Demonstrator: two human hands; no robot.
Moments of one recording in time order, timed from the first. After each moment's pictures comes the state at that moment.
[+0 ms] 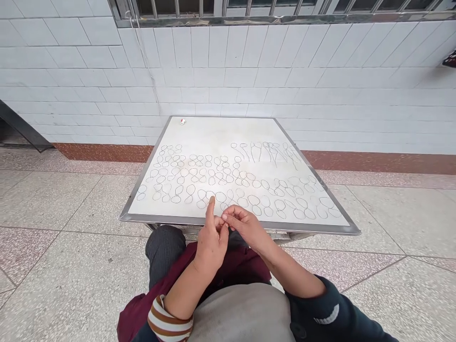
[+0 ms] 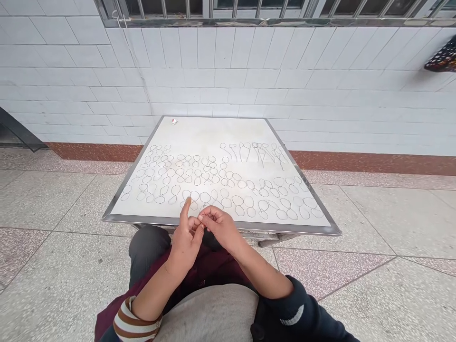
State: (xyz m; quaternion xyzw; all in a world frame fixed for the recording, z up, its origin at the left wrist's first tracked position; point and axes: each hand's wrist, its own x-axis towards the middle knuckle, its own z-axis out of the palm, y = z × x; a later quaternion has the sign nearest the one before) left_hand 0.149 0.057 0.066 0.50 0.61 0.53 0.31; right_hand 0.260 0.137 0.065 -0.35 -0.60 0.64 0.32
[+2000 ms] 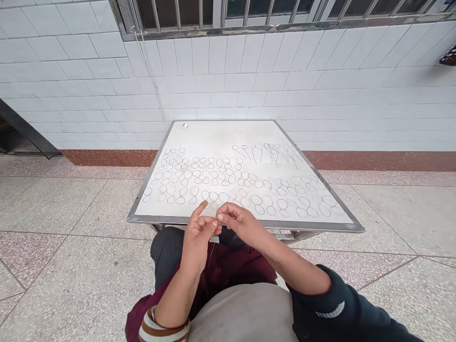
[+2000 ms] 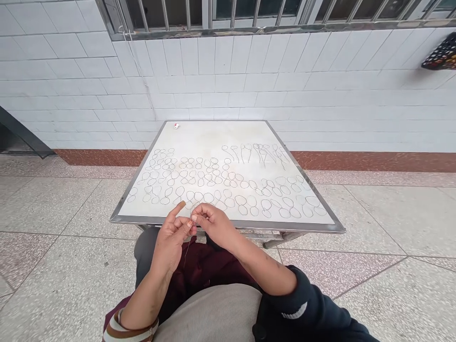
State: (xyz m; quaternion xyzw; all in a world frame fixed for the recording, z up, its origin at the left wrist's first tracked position) left_hand 0.121 0.042 0.082 0.28 0.46 0.68 0.51; right_hand 0.244 0.124 0.099 -0.26 -0.68 0.62 0.29
